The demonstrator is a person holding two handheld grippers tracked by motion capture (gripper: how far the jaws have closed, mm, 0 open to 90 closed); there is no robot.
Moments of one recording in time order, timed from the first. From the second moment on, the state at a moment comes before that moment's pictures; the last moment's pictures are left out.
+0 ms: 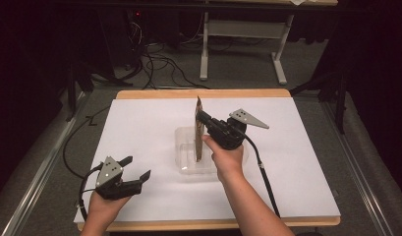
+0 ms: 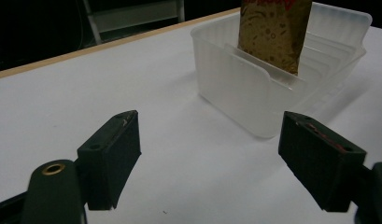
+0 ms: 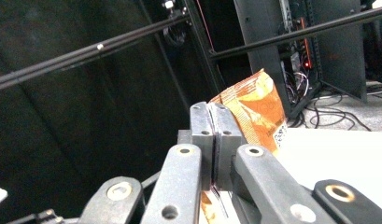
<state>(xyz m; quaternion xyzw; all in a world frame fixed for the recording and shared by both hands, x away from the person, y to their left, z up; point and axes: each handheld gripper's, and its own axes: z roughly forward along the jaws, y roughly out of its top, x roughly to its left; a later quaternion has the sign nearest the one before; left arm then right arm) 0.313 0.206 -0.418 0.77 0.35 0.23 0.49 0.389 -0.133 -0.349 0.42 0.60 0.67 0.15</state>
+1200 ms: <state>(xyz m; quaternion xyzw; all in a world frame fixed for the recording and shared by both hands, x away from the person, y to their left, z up) 0.314 0.206 -0.419 0.77 0.35 0.23 0.49 0.388 -0.126 -0.365 0.43 0.63 0.63 0.14</state>
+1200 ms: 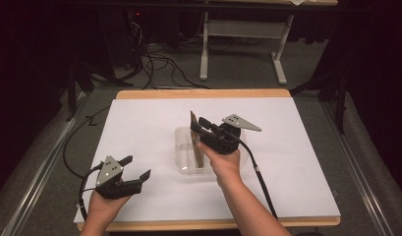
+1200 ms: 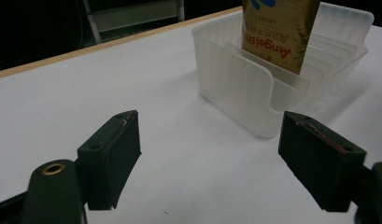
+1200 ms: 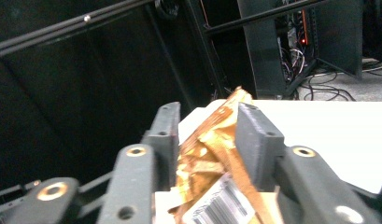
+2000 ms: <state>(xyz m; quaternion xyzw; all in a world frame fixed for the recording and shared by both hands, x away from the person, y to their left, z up) 0.315 0.205 -0.420 0.77 0.35 0.23 0.48 0.357 -0.162 -0.368 0.41 0.69 0.57 0.19</state>
